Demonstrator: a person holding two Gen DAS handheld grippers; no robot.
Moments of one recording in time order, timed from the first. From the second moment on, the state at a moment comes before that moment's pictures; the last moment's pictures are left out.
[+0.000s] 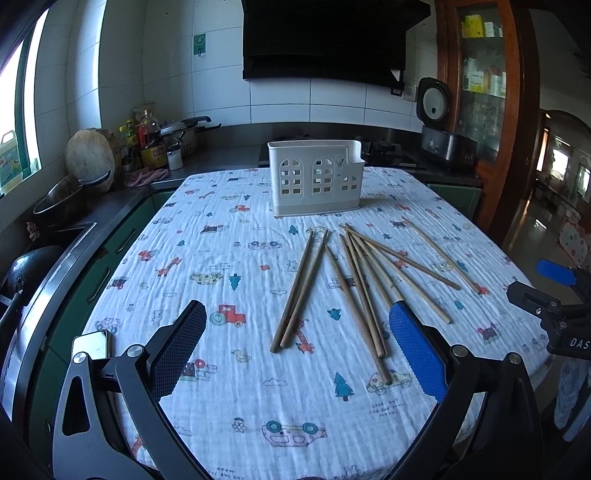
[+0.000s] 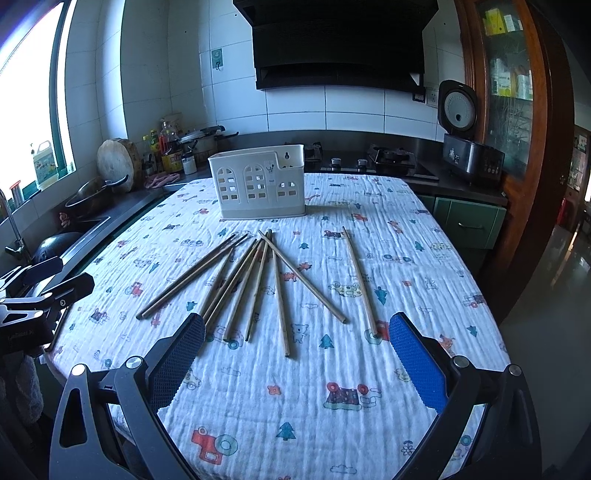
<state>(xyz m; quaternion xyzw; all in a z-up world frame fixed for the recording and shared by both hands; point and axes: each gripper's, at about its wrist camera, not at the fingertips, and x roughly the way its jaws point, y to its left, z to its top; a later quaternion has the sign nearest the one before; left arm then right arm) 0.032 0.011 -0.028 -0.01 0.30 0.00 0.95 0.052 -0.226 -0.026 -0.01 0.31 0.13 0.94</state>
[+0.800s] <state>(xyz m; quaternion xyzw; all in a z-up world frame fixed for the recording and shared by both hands) 0.080 0.019 -0.058 -0.02 0.36 0.01 0.93 0.094 -0.232 -0.061 -0.02 0.36 0.13 0.92</state>
